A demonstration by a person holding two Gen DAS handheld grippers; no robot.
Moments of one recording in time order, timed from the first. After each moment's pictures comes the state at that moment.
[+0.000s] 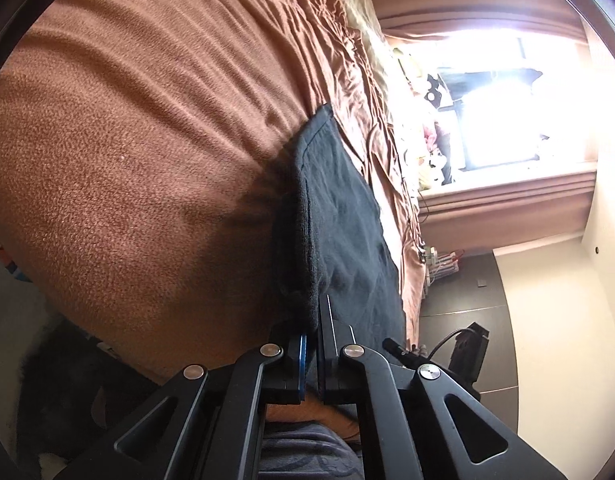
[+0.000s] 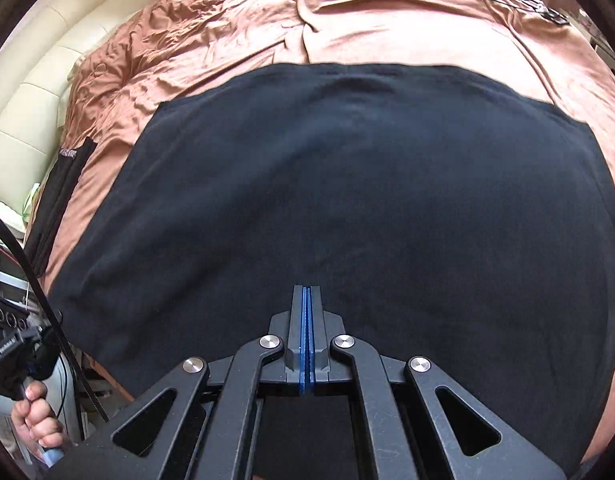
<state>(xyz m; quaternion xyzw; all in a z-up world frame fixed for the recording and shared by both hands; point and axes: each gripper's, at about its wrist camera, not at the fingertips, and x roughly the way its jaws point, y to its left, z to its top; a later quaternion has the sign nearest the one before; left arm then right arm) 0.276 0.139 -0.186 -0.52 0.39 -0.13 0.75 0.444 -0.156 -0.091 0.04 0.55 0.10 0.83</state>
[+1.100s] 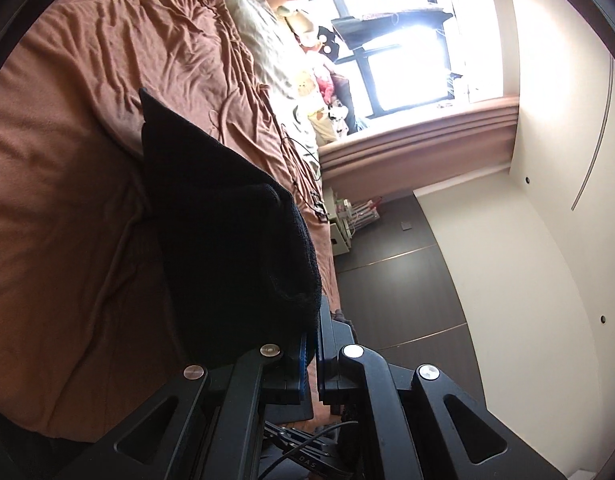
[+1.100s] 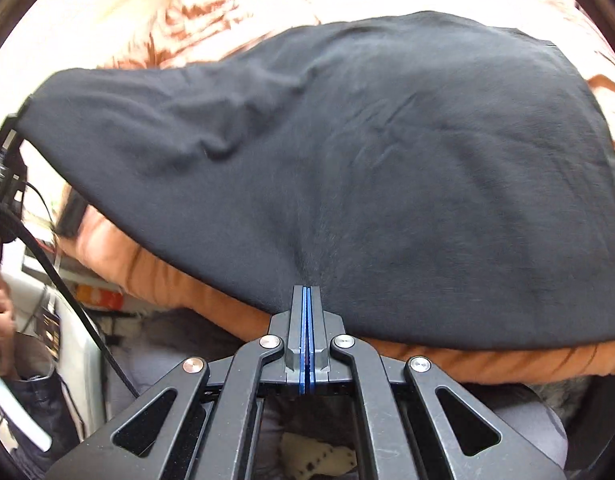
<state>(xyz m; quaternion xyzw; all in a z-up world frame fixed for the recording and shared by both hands) 0.363 0.052 -0.066 -0.47 0.36 -0.31 0.74 0.346 -0.173 -0.081 0.10 0.54 0.12 0.82</state>
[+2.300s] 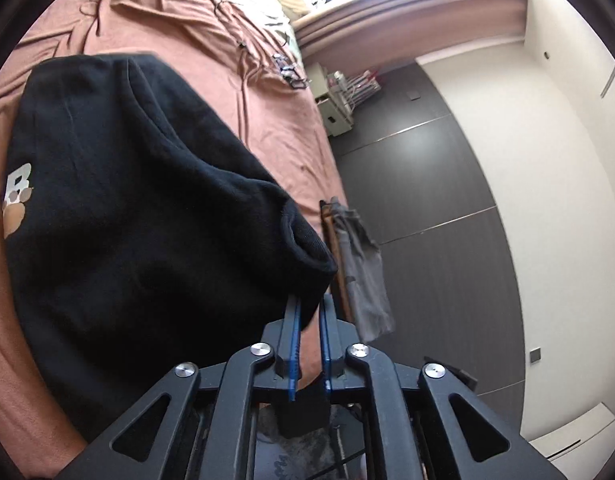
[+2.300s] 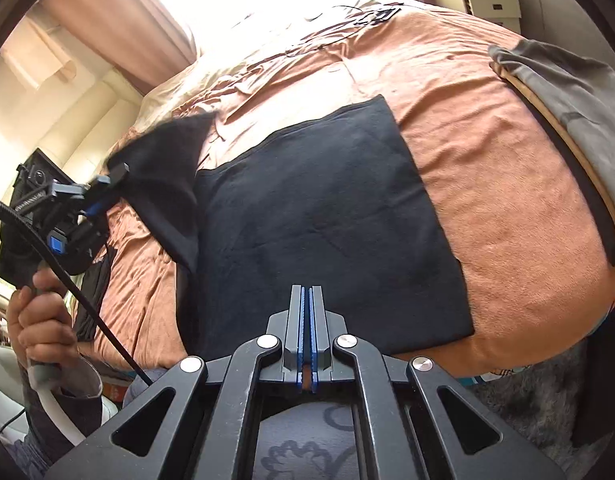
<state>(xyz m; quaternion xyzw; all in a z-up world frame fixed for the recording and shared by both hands) 0.416 -0.201 -0.075 -0.31 0.51 -0.41 0.69 0.233 -0.345 0.000 0.22 0.43 0.03 0.88</state>
